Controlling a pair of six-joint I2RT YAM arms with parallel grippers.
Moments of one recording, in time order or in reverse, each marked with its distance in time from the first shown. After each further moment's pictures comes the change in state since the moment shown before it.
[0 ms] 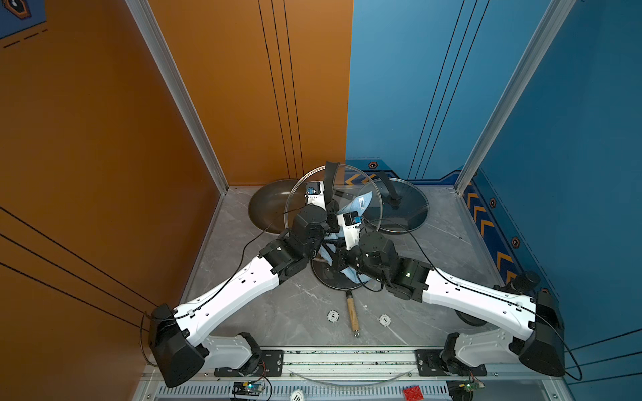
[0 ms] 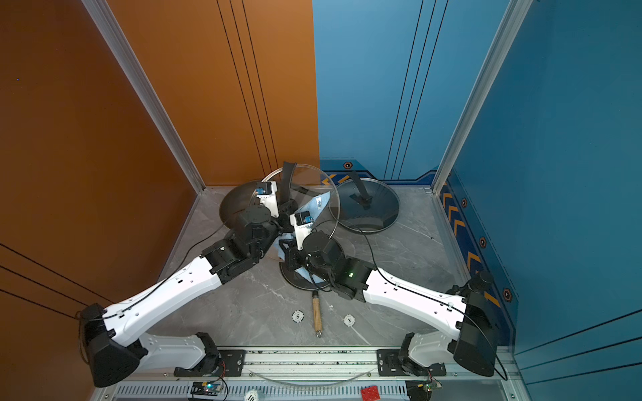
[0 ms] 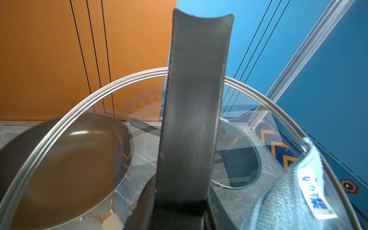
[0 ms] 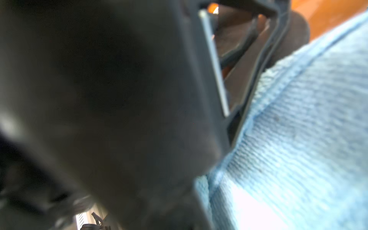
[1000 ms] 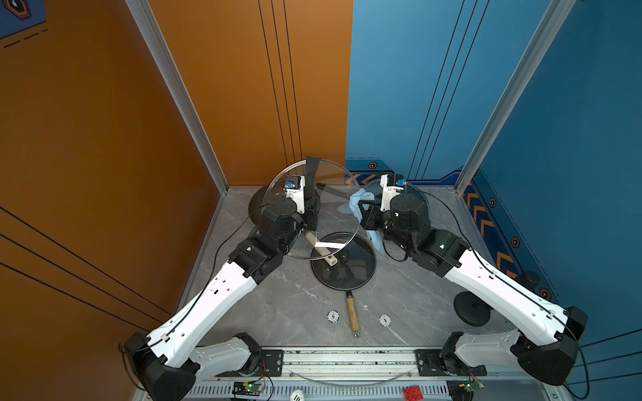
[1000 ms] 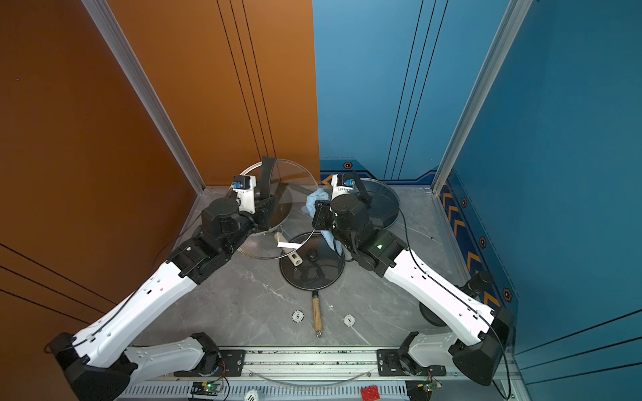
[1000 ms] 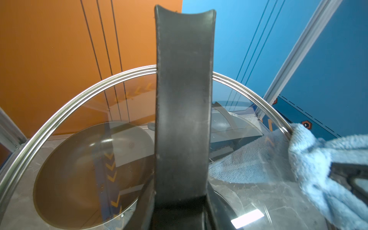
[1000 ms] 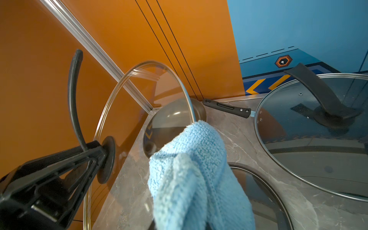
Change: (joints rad) left arm 0.167 -0.135 0.019 -0.176 0.225 0.159; right arm -0.230 -0.043 0.282 -0.321 0.125 0.090
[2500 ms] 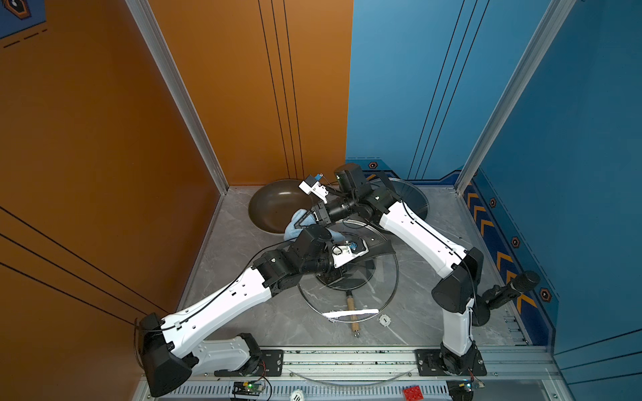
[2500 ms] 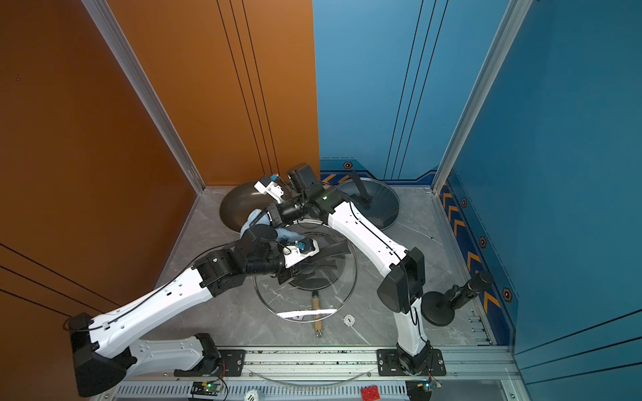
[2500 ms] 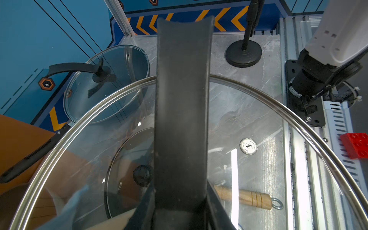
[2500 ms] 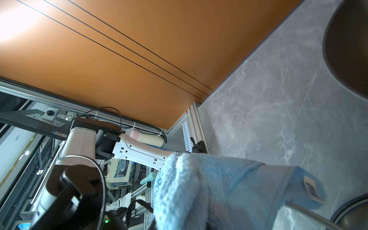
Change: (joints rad) left arm -0.226 0.046 -0.090 -0.217 0.474 0.609; right arm -0.056 0.654 0.641 -0.315 -1.274 -0.139
